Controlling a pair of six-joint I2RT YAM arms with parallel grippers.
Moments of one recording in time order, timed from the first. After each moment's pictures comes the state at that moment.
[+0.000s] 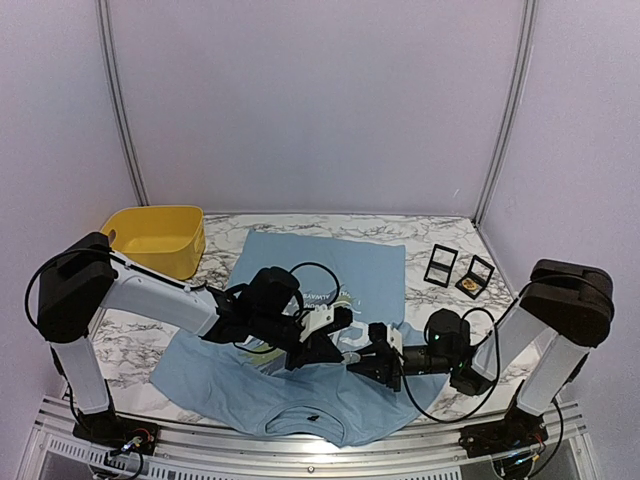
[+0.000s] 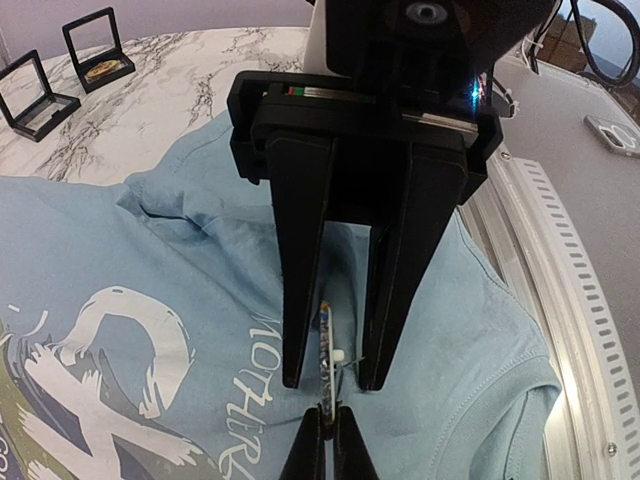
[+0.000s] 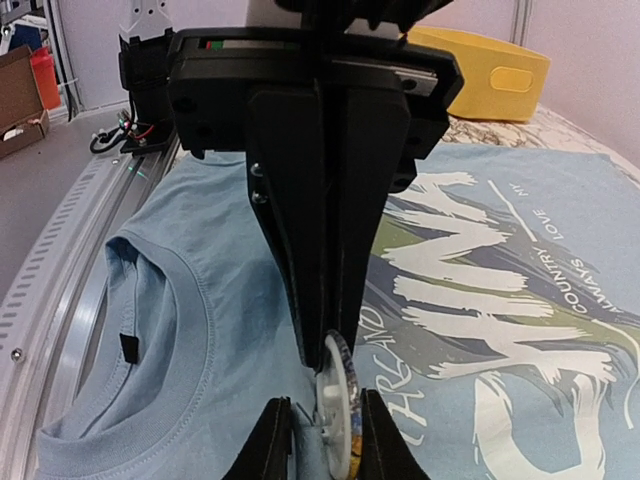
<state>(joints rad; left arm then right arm) -1.02 1.85 0.99 0.21 0.57 0.27 0.85 1.70 0.24 1.18 -0.57 -0.13</state>
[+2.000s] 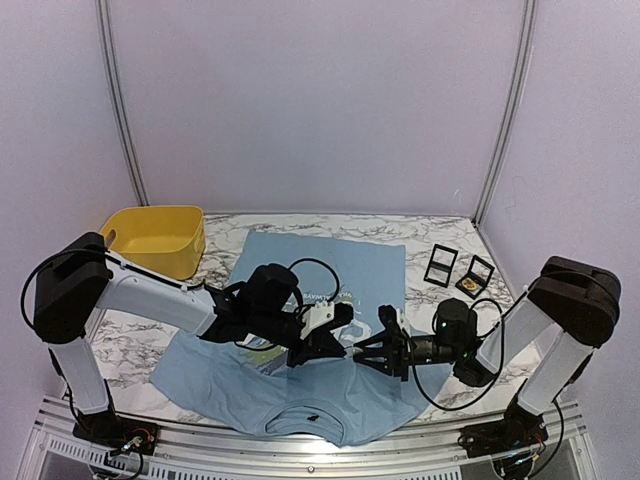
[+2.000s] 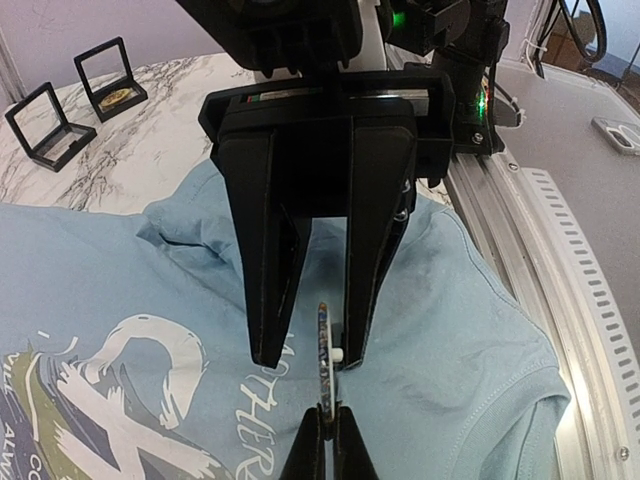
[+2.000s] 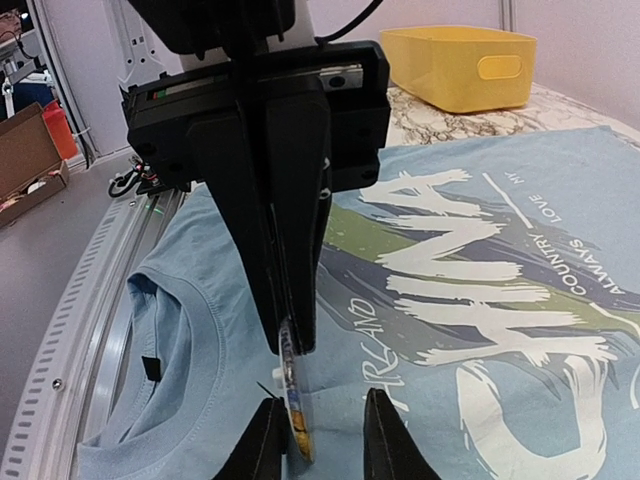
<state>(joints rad) -1.02 1.83 0.99 0.24 0.54 0.30 0.74 1.66 0.25 1.17 -0.71 0.02</state>
